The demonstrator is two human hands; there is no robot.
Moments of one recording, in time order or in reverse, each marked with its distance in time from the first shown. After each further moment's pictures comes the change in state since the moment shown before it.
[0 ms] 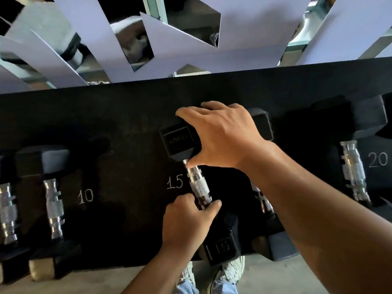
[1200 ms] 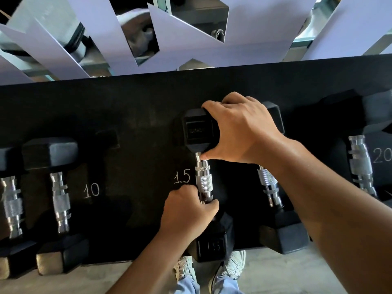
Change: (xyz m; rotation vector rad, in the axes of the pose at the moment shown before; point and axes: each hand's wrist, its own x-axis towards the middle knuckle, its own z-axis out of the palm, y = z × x) left_hand 0.010 -0.005 -0.024 0.099 -0.088 0.060; right_hand -0.007 0.004 -0.008 0.040 -0.004 0.077
